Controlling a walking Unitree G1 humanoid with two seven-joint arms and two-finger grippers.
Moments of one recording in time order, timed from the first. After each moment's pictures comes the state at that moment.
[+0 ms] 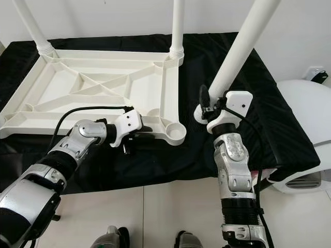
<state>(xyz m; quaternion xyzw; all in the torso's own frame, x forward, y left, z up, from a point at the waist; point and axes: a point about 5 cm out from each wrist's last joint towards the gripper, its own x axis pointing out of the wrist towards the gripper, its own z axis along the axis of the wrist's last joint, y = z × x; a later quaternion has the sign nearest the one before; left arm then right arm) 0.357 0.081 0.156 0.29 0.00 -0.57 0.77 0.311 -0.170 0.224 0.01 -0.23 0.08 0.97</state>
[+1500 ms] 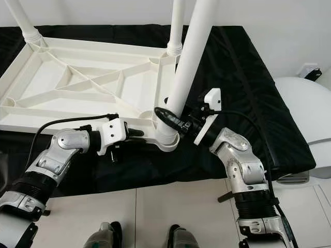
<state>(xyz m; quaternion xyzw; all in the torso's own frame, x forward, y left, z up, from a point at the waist) 0.322 0.106 0.166 0.31 -0.06 -0.57 0.76 0.298 -0.137 0.217 0.03 -0.12 0.49 0.86</state>
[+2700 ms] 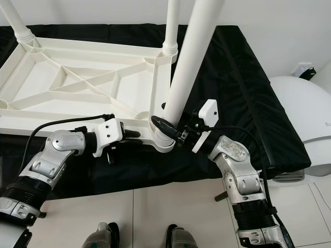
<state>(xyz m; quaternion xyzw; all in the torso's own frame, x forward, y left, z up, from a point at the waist) 0.316 0.113 0.168 0.31 -0.04 -0.56 0.77 0.285 -0.128 0.206 -0.05 -0.15 0.49 0.86</state>
